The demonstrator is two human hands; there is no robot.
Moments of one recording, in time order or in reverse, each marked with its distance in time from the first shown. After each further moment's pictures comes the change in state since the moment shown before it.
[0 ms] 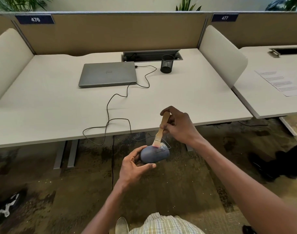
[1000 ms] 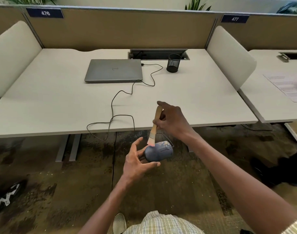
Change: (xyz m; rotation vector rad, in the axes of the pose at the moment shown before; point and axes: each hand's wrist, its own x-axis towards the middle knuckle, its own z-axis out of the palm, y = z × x) left_hand 0.005 -0.009 0.004 0.022 0.021 0.013; right_hand 0.025 -0.024 0.025 -0.180 -0.047 -0.008
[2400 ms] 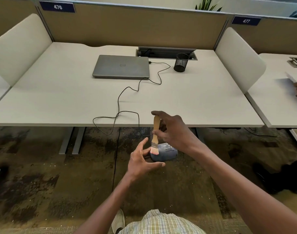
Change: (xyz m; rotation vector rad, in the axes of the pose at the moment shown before) left_hand -0.013 0.009 0.003 0.116 0.016 -0.038; right_hand -0.039 -0.014 0.010 -0.047 -0.105 -0.226
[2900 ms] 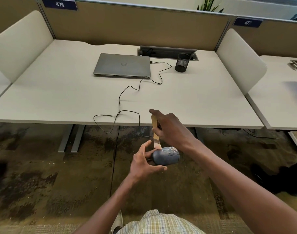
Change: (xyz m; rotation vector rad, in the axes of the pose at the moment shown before) left_hand -0.005 -0.004 0.008 0.045 -0.012 0.013; right_hand 0.011 -0.012 0.006 -0.198 -0.044 -0.021
